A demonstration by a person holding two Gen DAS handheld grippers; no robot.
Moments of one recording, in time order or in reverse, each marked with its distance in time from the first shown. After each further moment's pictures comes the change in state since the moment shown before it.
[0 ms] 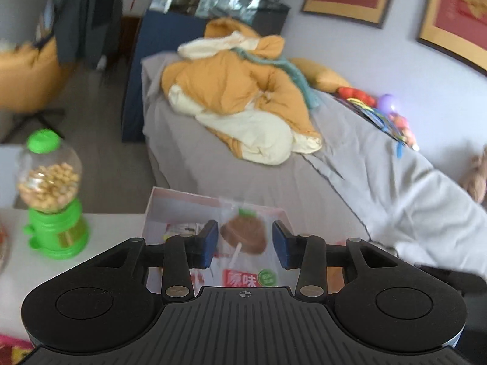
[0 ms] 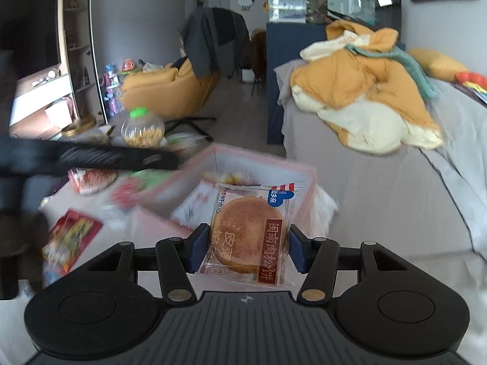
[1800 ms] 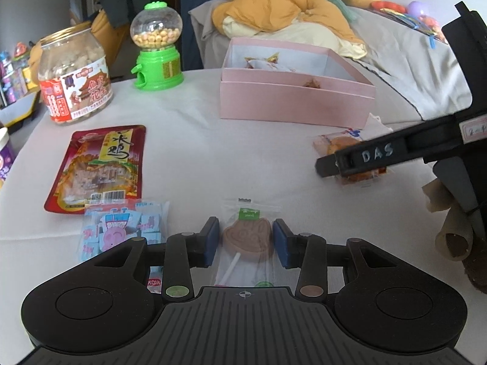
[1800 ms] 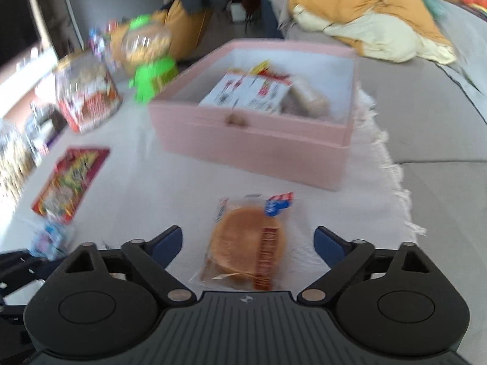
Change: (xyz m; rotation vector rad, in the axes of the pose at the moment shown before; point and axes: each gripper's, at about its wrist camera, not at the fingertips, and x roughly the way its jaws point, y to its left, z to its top) left arm -0.117 0.009 -0.199 0.142 0.190 0.297; right arm 0.044 0.062 -0.089 0.114 0.304 0.008
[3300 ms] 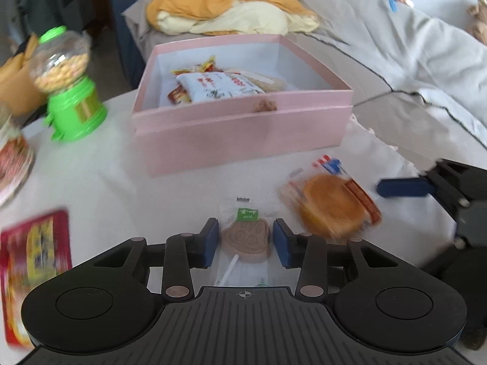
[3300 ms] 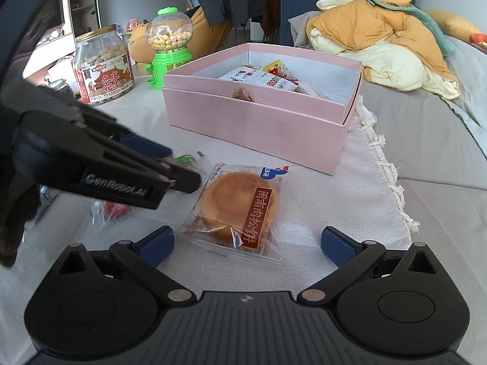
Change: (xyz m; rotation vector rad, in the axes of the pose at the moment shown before) left arm 0.064 -0.030 0.067 0.189 0.081 -0.126; right arm -0.009 -0.008 -0.048 -0.106 -0.135 -0.021
